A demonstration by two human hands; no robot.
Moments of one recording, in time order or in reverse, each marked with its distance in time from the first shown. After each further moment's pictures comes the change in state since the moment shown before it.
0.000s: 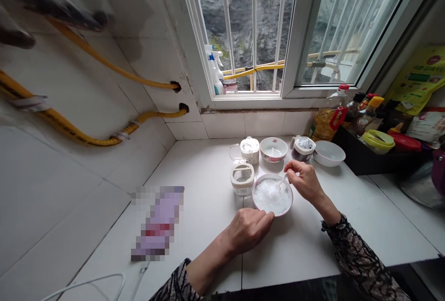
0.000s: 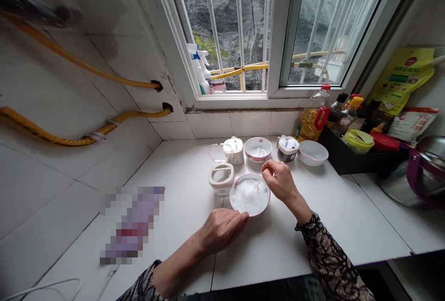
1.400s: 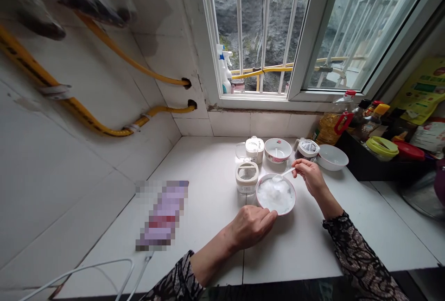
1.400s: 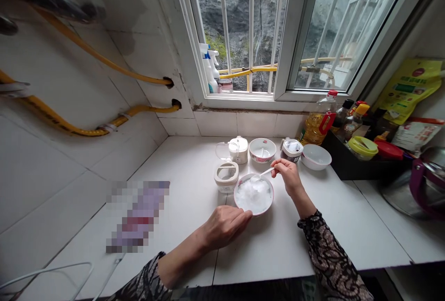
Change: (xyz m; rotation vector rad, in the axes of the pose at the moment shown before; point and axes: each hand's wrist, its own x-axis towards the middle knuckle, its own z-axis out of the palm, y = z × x) left_hand 0.001 -0.001 0.000 0.009 0.008 0.022; right_hand 0.014 0.026 0.006 0.649 -0.016 0.445
